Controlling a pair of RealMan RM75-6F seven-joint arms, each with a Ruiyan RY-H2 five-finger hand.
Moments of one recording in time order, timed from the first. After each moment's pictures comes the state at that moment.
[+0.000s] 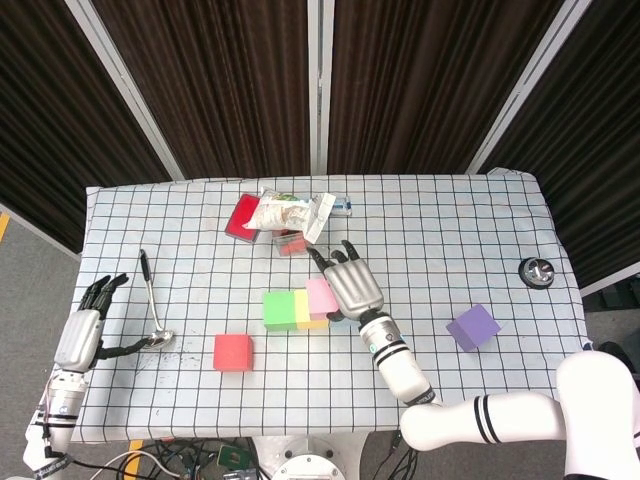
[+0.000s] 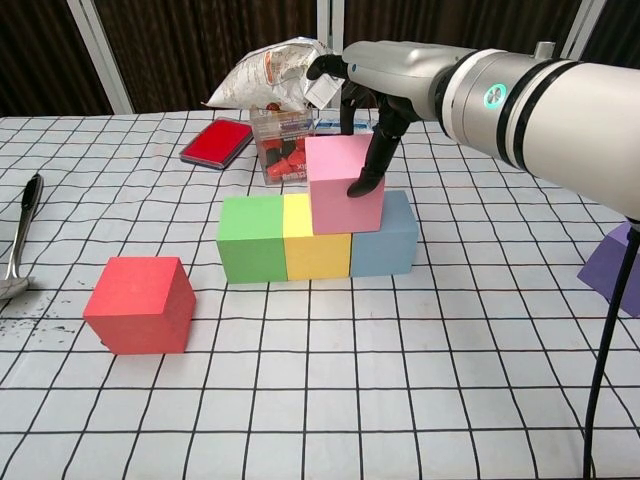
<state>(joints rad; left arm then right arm) -0.19 -1.43 -0.06 -1.33 1.50 1.42 -0.39 1.02 -1.61 0.25 -1.82 -0.62 1.21 -0.77</state>
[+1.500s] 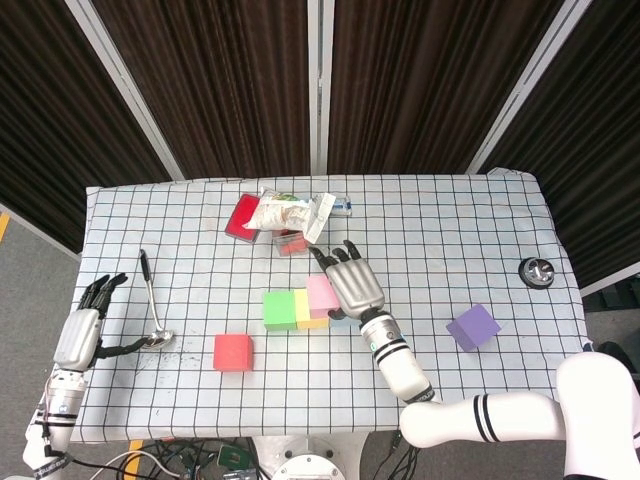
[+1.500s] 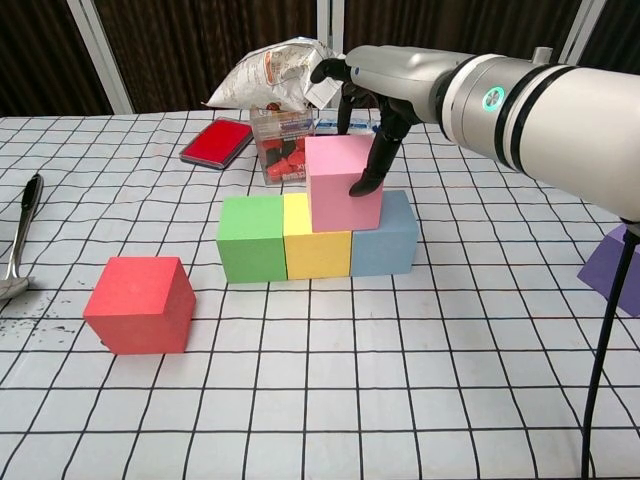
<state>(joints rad) -0.19 -1.43 -0.06 -1.32 1.50 1.42 -0.40 1.01 -1.61 0.26 -1.80 -0.61 1.19 -0.76</state>
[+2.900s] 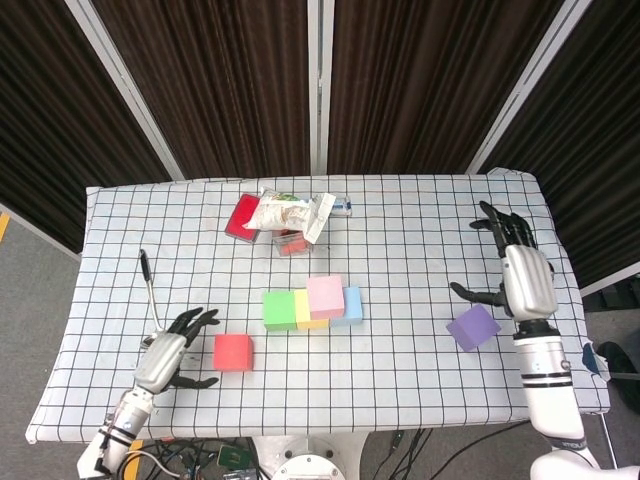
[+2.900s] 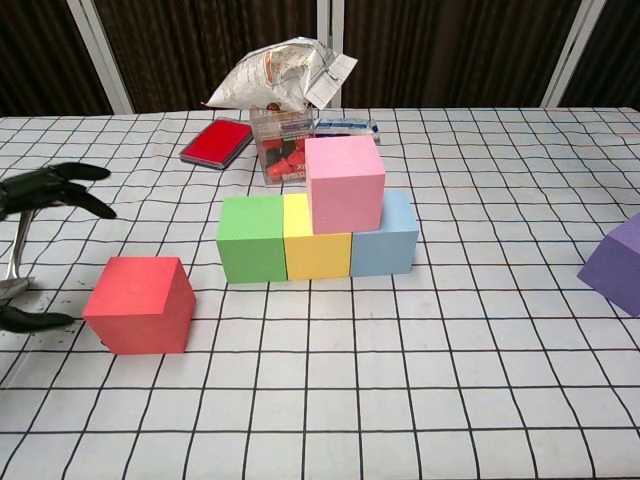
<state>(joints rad) -0.27 -1.47 0.03 -1.61 1.56 1.23 -0.18 0.50 -1.07 0.23 -2.10 -1.06 1.45 -0.13</state>
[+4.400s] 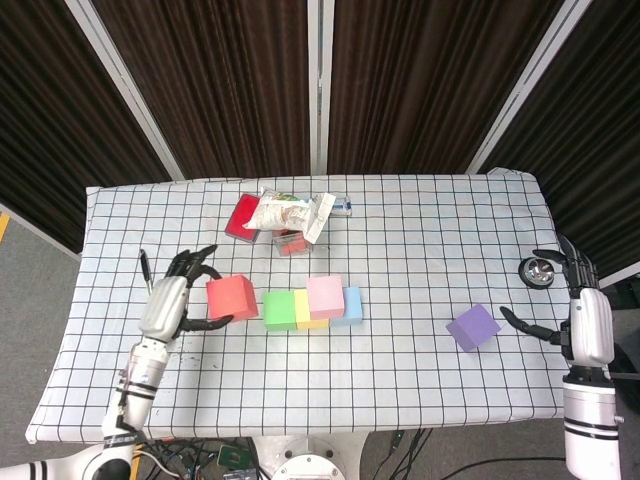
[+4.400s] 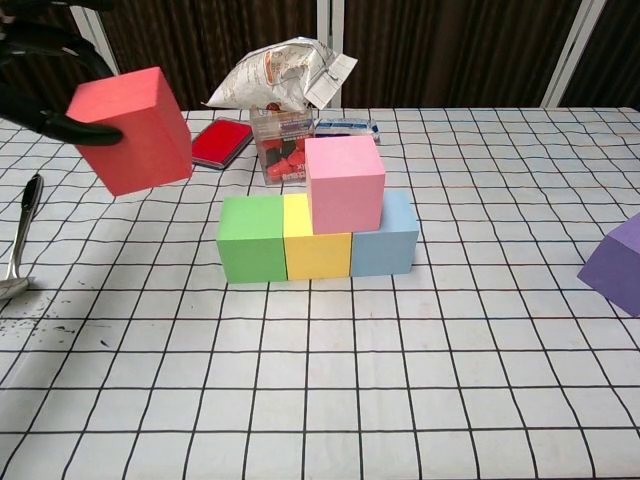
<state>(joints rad) -0.40 -1.47 -0.25 -1.92 1.23 1.27 0.16 0.20 -1.11 0.21 -2.00 -1.31 1.59 0.14</state>
